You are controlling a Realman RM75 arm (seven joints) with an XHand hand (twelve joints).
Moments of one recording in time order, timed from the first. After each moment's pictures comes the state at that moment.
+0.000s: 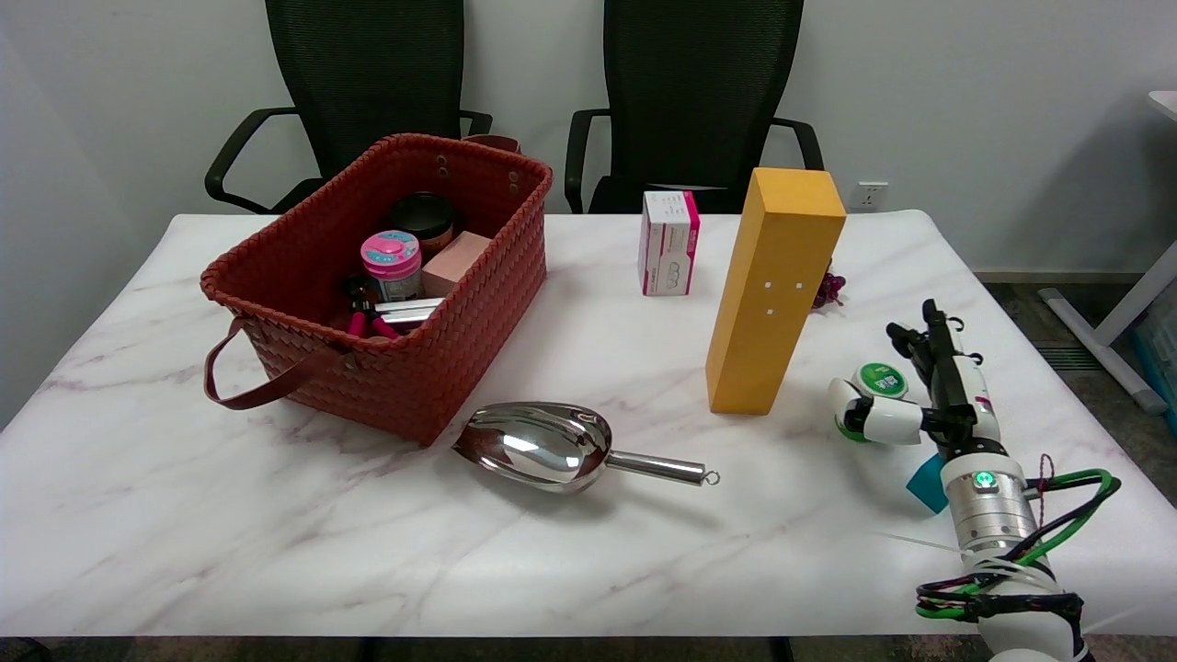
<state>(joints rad) -0.48 -0.97 -1.90 1.65 1.59 1.09 0.35</state>
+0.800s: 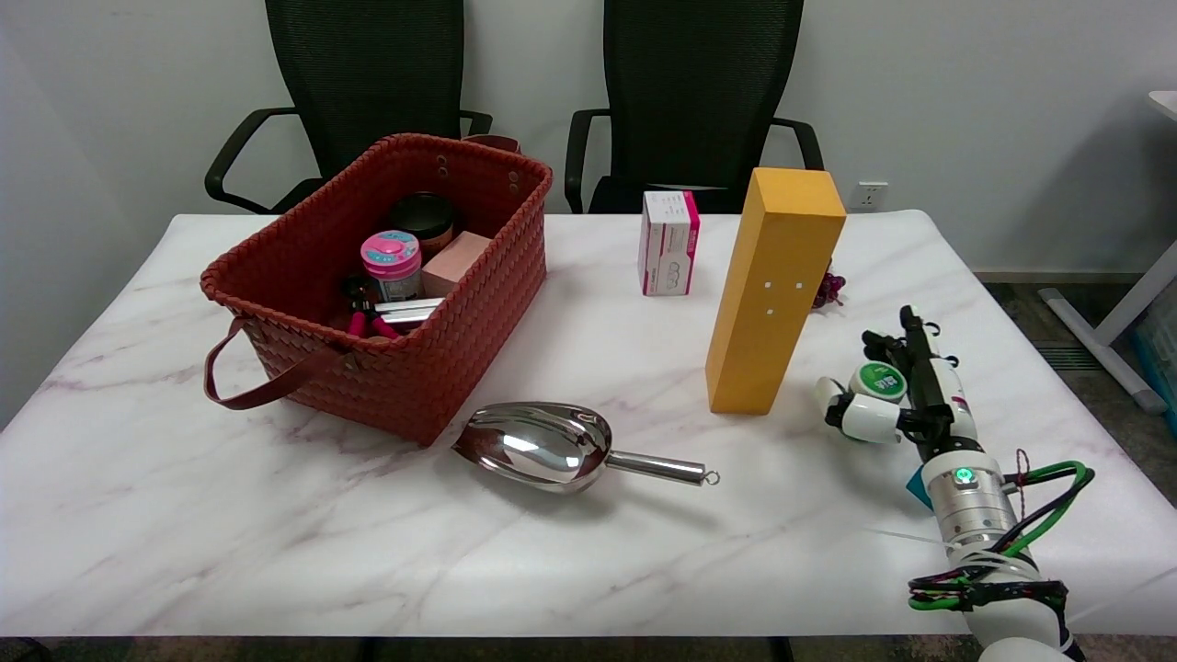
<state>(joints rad) -0.45 -0.96 -1.93 1.67 1.65 1.03 0.30</state>
